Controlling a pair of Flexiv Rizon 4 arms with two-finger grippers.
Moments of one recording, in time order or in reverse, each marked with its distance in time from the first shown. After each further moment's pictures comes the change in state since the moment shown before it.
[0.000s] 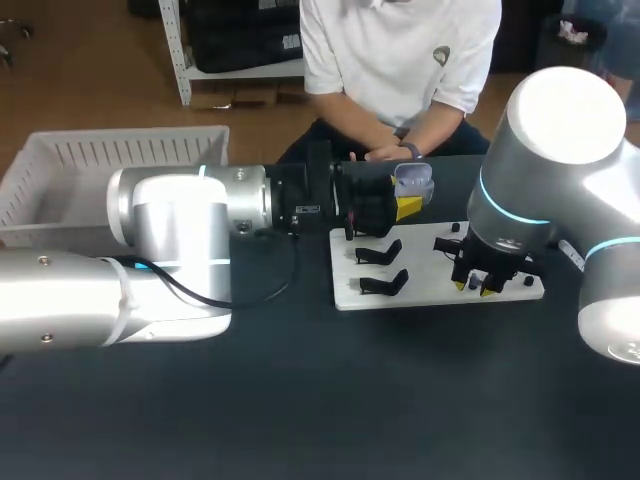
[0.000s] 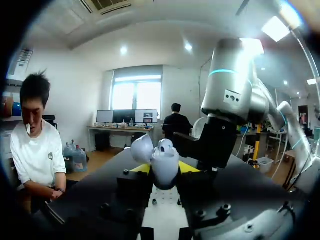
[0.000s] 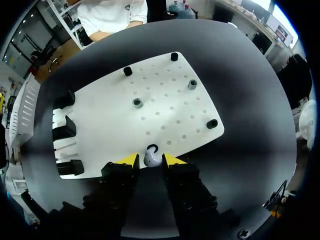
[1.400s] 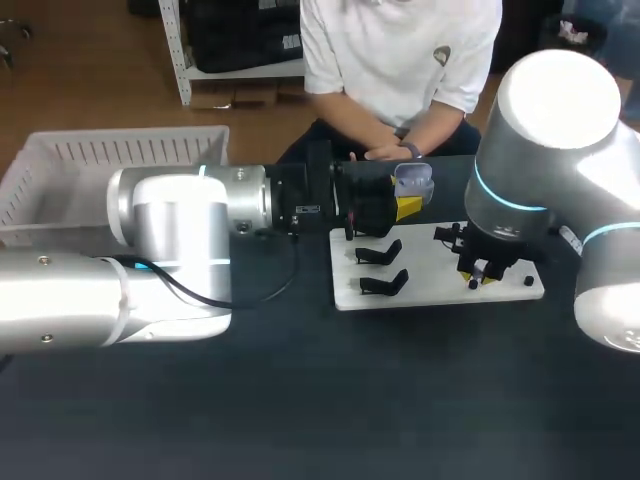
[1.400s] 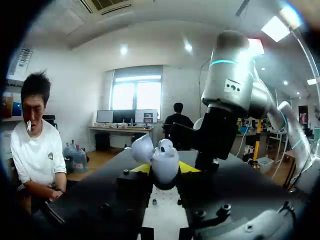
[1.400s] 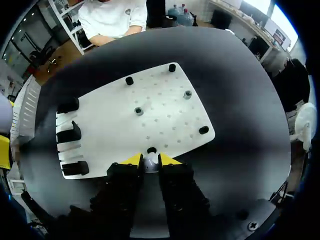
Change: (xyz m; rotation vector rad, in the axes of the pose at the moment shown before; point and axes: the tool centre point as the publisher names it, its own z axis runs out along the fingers) left arm 0.000 0.000 0.000 0.000 0.000 0.000; right arm -0.008 0.000 -0.021 0.032 -0.020 -0.014
